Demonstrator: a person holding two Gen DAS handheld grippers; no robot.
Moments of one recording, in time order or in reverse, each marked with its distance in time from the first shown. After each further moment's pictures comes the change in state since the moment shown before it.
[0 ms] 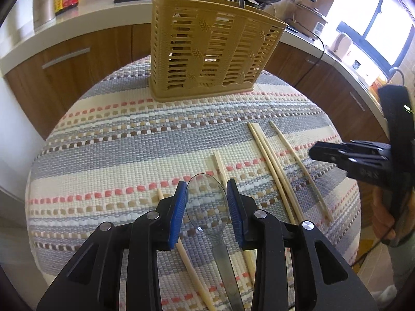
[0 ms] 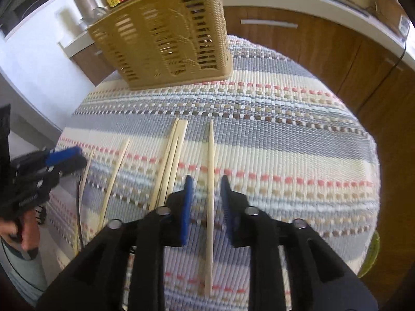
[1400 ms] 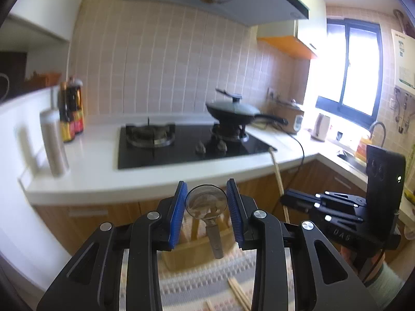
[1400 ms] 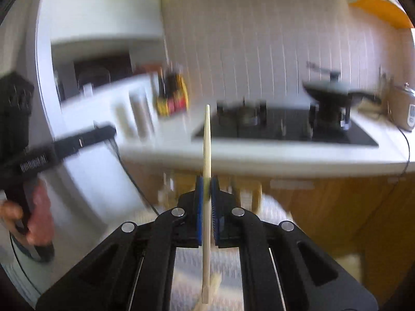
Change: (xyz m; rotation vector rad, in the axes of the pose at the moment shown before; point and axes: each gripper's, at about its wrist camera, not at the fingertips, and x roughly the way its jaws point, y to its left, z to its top) left arm -0.176 -0.065 0.154 0.119 -0.590 0.040; right arm -0.172 0.056 0.115 -0.174 -0.672 0.142
